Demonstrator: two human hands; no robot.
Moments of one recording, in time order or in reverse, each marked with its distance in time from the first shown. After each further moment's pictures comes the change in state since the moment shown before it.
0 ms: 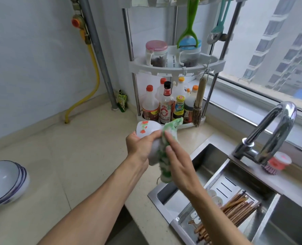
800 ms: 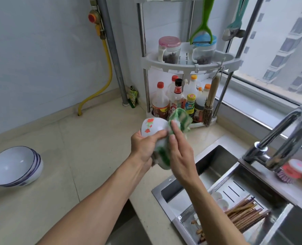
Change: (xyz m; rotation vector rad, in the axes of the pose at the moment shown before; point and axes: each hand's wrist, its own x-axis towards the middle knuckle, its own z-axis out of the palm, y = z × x) left_hand -0.013 -0.003 -0.007 -0.149 -0.053 -0.024; right_hand 0.020 -0.002 0.009 0.023 0.112 -0.021
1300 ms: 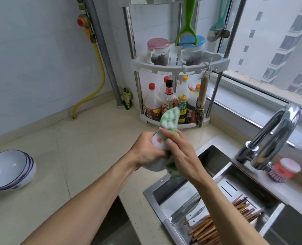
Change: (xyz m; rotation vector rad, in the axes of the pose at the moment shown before) left_hand 0.002 -0.002 0.010 0.647 -0.486 0.155; right_hand 0.013 0.003 -0.059 -0.124 -0.254 -0.060
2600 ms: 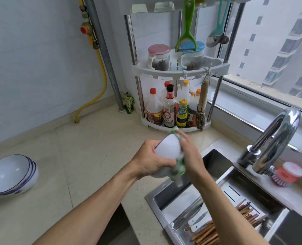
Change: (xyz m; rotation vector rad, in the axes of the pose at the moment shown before) left_hand -0.009 -0.003 0.007 0.053 -0.034 0.042; right_hand 0.009 0.015 -0.001 0.301 0.145 0.276
